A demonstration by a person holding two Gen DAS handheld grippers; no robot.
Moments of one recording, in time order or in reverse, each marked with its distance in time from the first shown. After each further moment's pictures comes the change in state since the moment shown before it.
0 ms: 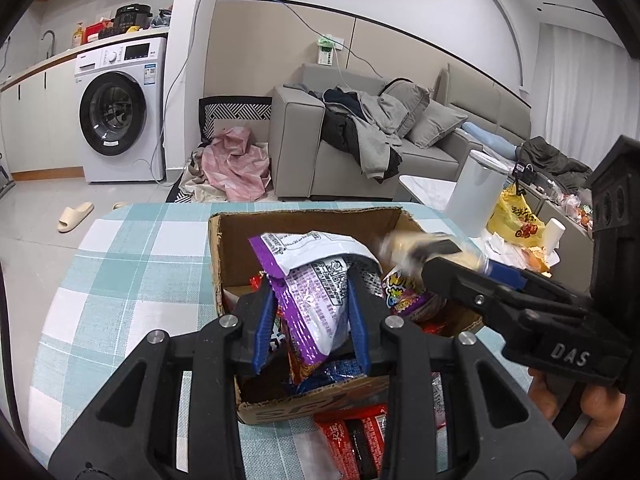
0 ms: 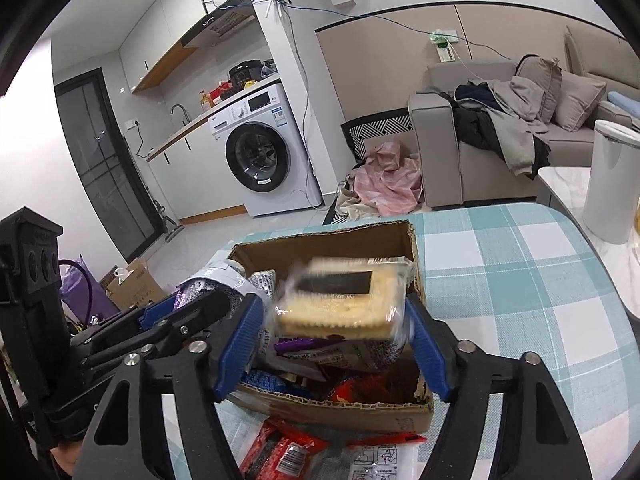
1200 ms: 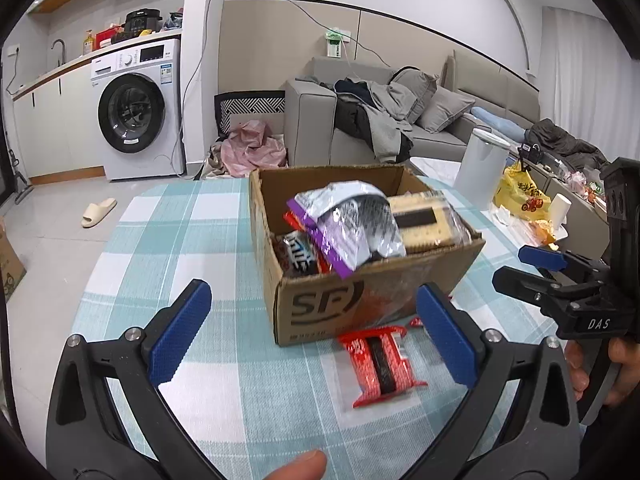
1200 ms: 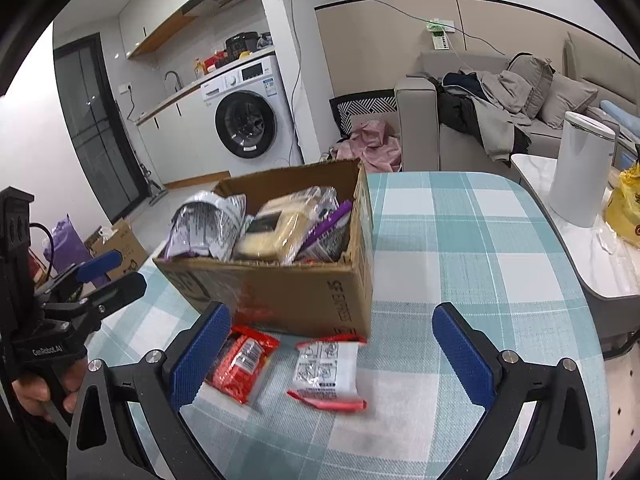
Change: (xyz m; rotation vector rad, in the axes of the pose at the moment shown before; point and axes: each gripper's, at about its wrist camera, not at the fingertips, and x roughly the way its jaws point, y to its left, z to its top) left arm -0.096 0.002 -0.072 0.035 0.018 0.074; right arm -0.061 -0.023 -0.056 -0.069 0.101 -0.082
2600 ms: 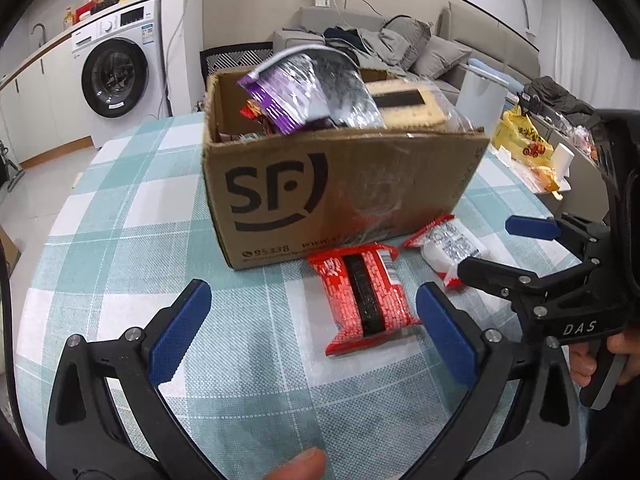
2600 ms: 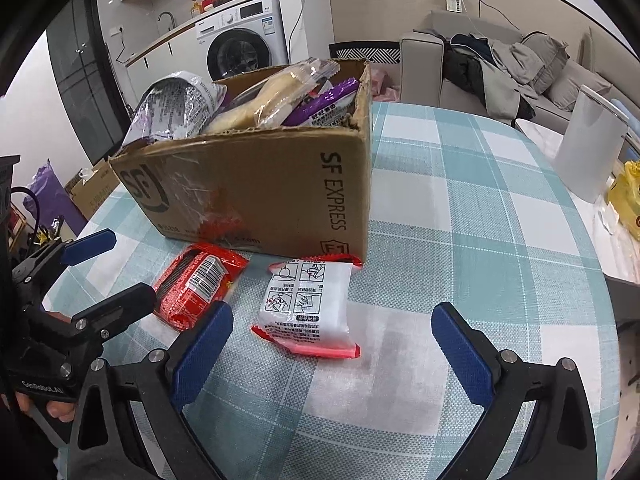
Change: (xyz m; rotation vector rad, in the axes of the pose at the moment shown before) left arm 0.057 -0.032 -0.058 0.042 0.186 -0.017; right arm 0.053 0.005 -0.042 -0.077 0.201 -0.070
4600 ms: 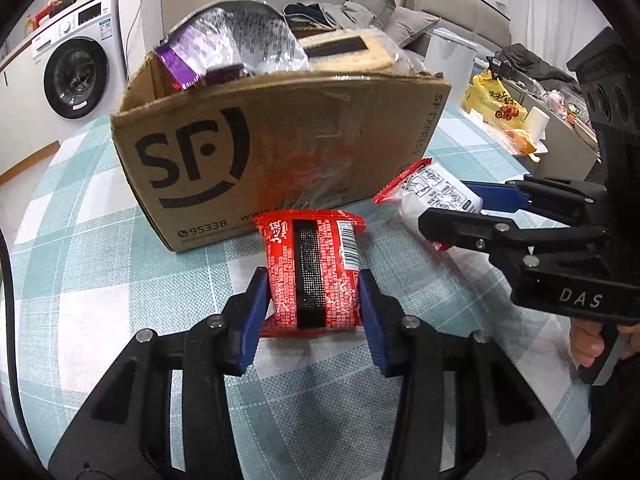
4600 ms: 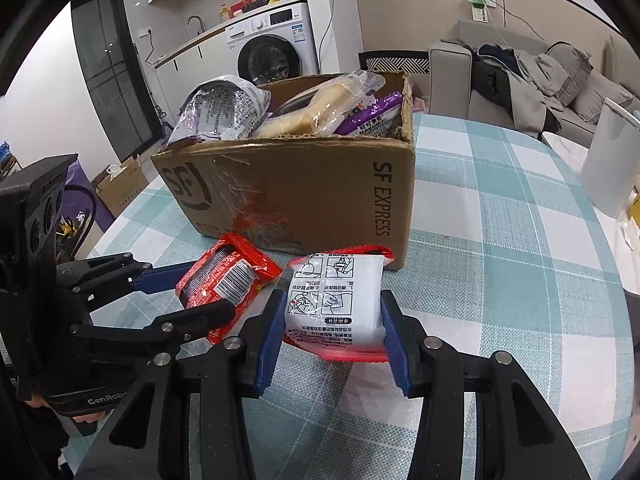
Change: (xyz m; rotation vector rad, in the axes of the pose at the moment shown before) left arm 0.032 -0.023 -0.008 0.089 0.076 -0.092; right arm -0.009 0.008 -0.005 -0.042 -0.040 0.103
